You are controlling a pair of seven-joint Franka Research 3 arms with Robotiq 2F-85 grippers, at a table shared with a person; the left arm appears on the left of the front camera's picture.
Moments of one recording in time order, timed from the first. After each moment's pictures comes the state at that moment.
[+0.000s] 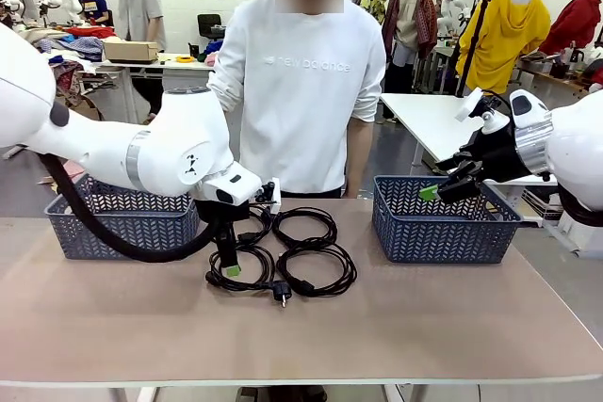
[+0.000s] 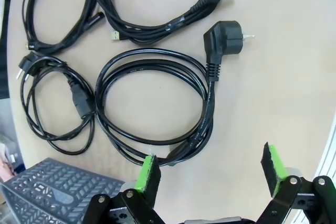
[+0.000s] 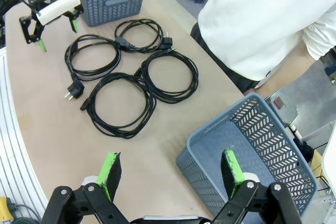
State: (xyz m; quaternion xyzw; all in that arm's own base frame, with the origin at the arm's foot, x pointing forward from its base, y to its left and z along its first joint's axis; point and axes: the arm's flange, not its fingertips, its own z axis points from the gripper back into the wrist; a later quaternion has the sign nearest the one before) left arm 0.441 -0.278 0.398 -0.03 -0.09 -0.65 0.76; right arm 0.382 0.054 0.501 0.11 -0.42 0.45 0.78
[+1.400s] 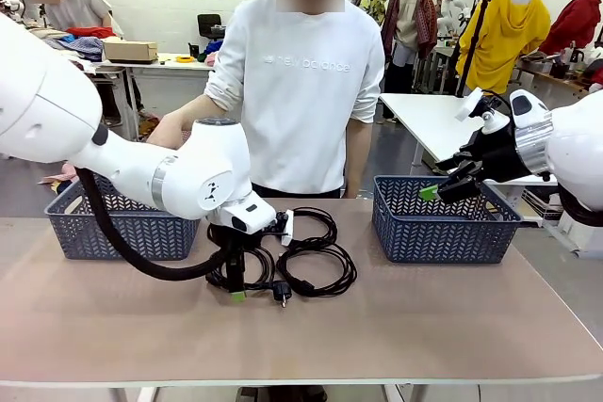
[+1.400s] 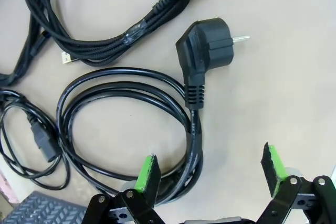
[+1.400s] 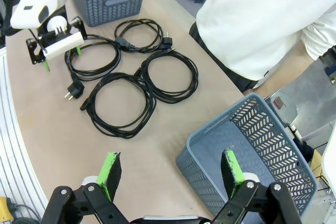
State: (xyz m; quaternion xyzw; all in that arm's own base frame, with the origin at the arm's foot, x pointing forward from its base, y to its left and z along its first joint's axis) left arm 0.446 -0.305 0.339 -0.02 -0.03 -0.69 0.73; right arm 0.382 0.054 0.501 0.11 -0.43 0.45 0.78
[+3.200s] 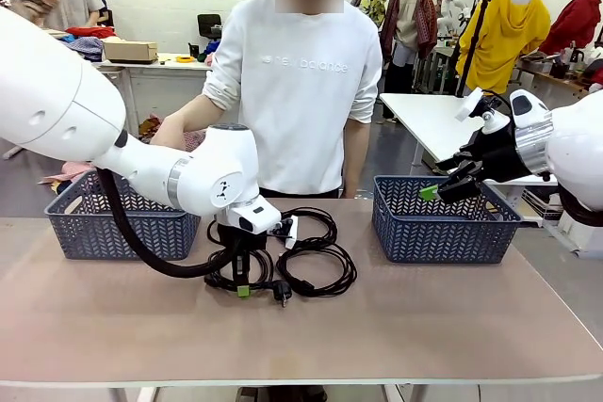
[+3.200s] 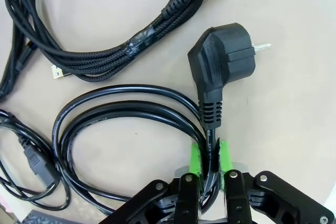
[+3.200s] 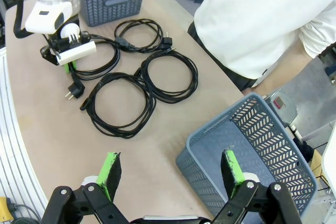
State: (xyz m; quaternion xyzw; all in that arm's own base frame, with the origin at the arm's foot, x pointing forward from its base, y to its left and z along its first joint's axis) left arm 0.469 -0.314 0.321 -0.04 0.00 -0.69 0.72; right arm 0.383 0.054 0.501 0.11 -0.43 0.45 0.78
